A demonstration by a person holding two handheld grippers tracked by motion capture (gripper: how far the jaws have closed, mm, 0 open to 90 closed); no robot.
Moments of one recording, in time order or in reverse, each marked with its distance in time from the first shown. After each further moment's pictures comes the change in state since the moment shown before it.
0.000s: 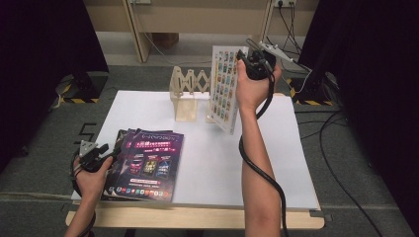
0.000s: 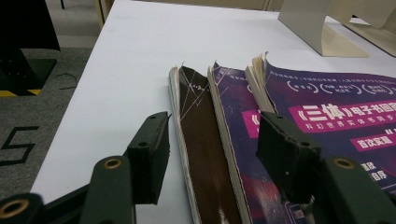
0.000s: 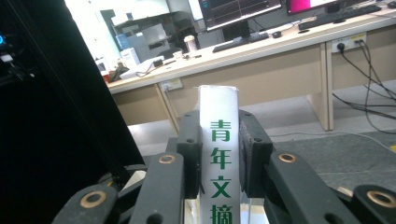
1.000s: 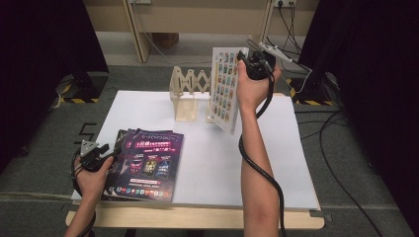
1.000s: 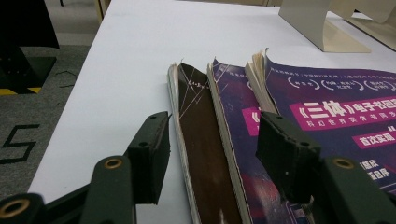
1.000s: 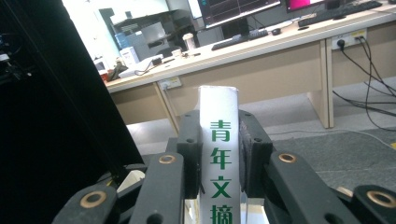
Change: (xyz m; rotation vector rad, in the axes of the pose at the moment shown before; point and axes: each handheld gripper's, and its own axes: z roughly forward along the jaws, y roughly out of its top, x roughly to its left) left arm -0.001 0.001 0.002 0.014 0.000 0.006; right arm -0.005 -0.004 0.008 0.007 -0.006 -0.001
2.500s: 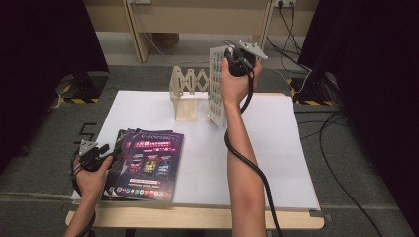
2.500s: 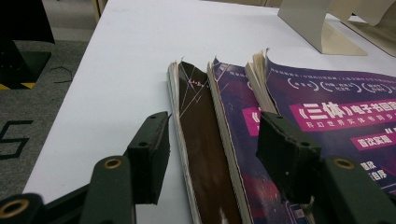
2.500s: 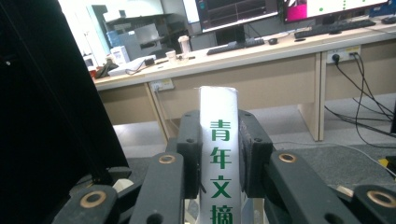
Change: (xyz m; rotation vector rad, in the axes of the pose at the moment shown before) left arm 0.003 0.000 0.000 0.003 -0.015 -0.021; right arm 0.024 -0.020 0.047 -0.022 -0.035 -0.074
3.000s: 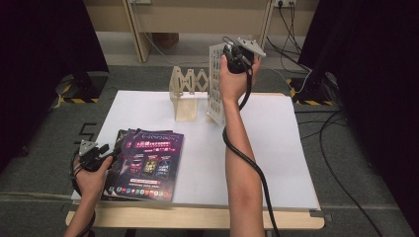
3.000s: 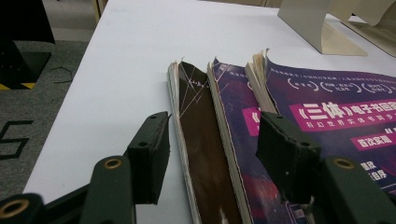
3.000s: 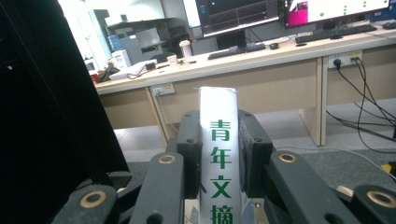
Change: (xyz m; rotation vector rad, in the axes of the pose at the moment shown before) left arm 0.000 0.000 0.000 0.004 0.001 -0.002; right arm 0.003 0.006 0.006 -0.023 0.001 -0.001
